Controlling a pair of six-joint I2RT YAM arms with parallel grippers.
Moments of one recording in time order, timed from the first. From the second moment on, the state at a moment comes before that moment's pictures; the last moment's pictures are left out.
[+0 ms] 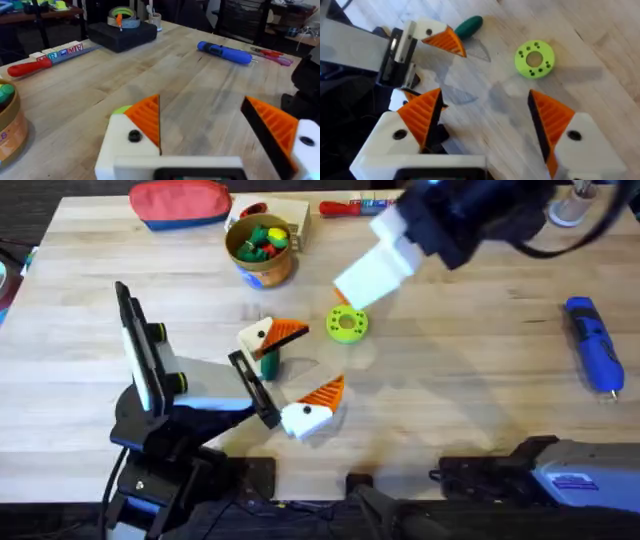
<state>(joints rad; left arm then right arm) -0.26 0.01 0.01 -0.06 0.77 -0.06 0.62 1.50 1.79 -1.40 -0.32 -0.14</state>
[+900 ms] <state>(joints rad) -0.26 0.01 0.01 -0.06 0.77 -0.06 0.35 0.81 1.12 -1.27 -0.51 -0.12</state>
